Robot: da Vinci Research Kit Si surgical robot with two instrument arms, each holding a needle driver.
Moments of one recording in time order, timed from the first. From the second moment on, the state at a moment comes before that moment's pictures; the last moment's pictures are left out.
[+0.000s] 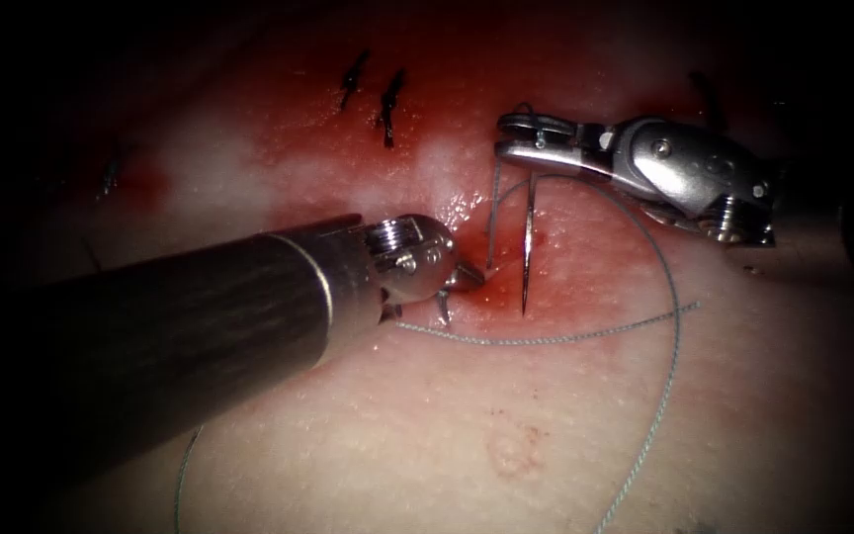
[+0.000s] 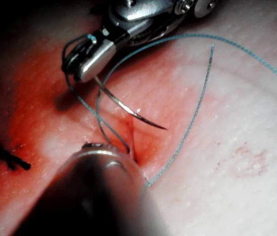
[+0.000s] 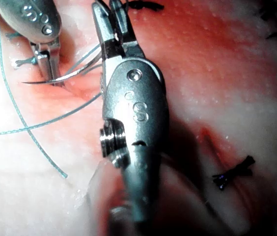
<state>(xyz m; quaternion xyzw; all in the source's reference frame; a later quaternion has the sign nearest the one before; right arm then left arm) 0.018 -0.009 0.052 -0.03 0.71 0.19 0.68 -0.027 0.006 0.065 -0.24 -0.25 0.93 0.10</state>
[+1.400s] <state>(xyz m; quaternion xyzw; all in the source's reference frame) 0.020 -0.013 0.053 -0.16 0.75 0.01 0.64 -0.027 0.008 0.065 -0.24 -0.25 0.93 0.11</state>
